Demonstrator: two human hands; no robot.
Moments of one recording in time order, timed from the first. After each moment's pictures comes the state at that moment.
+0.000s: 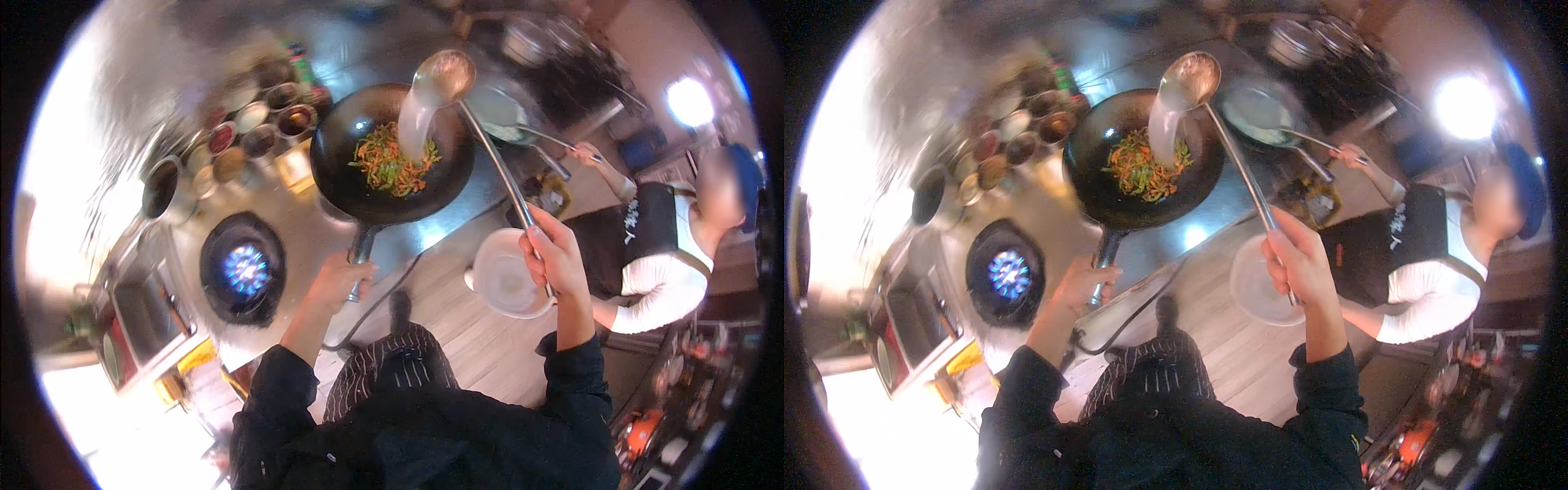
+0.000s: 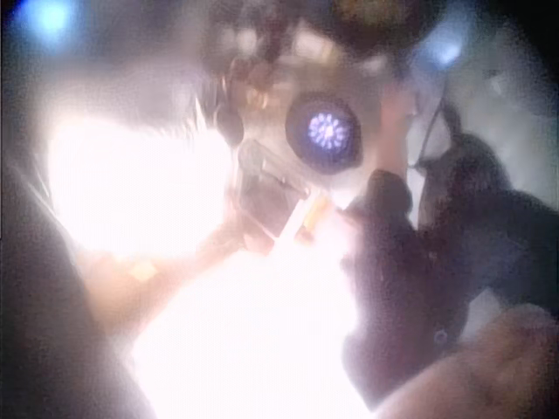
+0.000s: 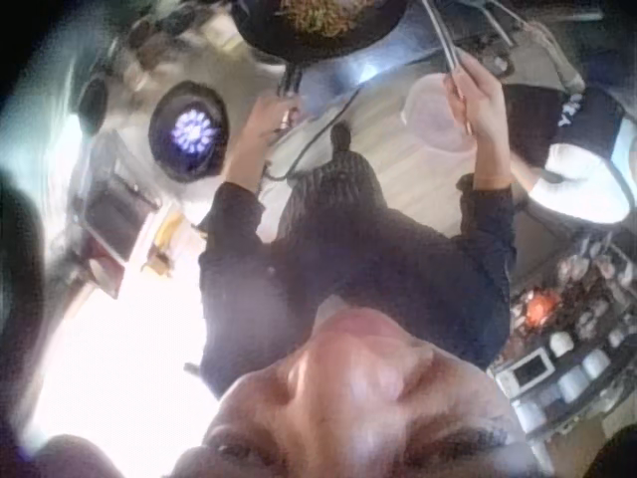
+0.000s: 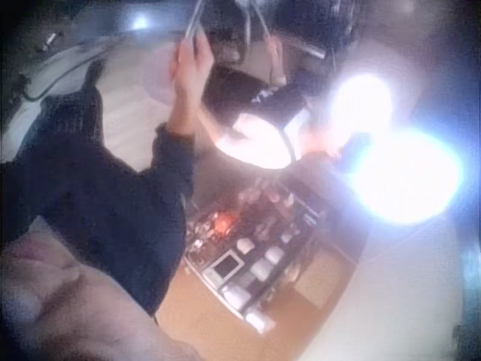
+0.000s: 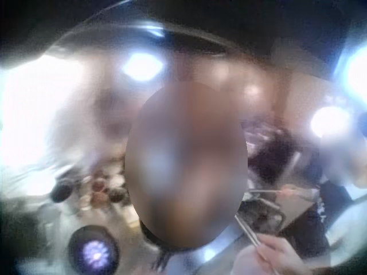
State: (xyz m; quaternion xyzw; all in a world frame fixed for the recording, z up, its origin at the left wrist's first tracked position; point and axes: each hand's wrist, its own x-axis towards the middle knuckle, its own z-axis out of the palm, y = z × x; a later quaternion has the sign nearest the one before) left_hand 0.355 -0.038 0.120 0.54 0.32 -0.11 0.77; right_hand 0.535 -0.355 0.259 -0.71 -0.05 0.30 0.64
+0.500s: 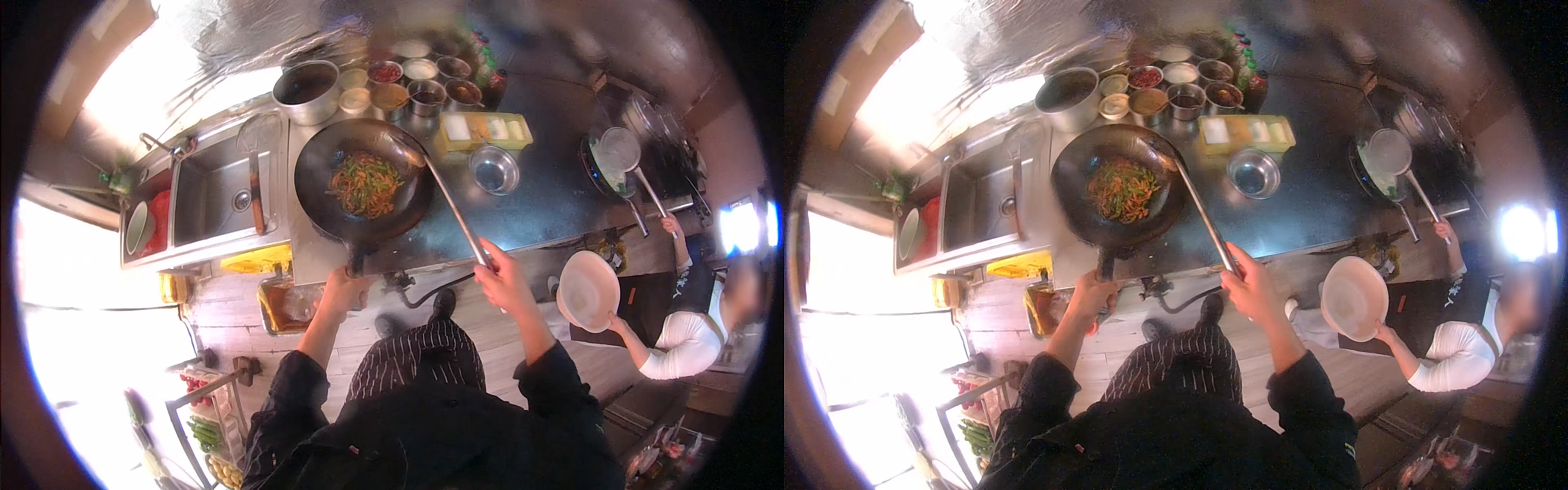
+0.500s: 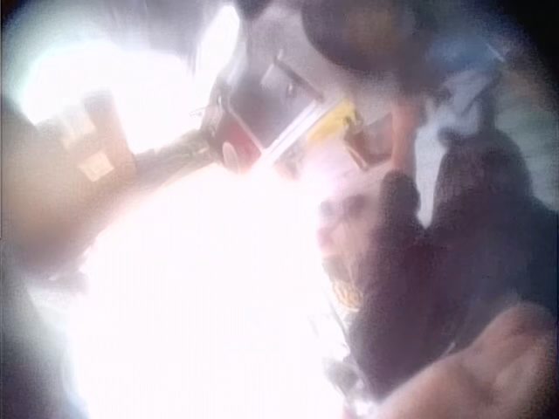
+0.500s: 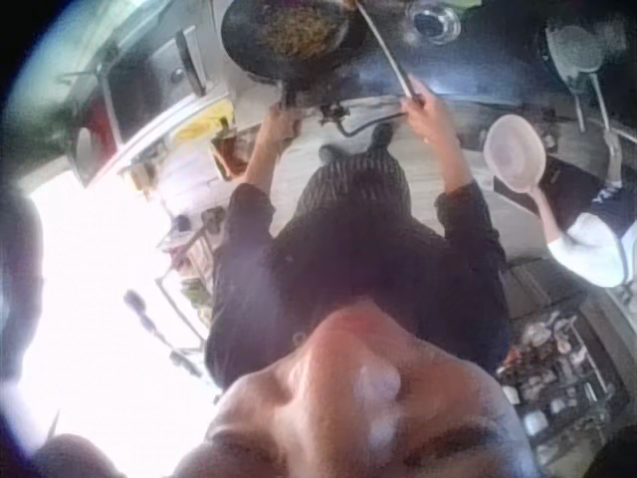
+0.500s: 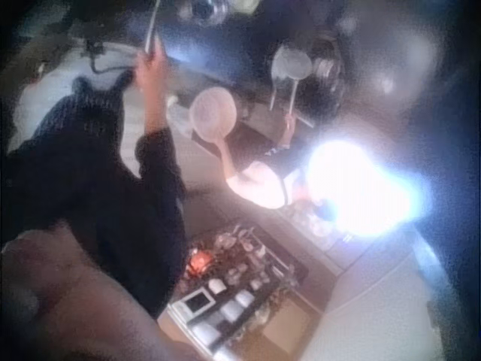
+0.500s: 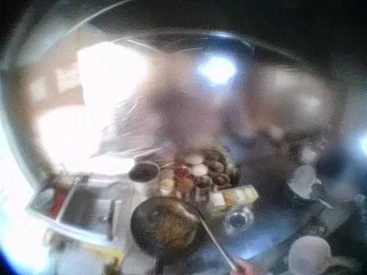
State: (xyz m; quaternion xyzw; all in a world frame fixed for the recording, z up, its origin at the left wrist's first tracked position) left_hand 0.035 0.033 0.086 0.53 0.47 0.10 0.70; right_hand 0.315 -0.178 0.144 -0.70 -0.23 0.47 0.48
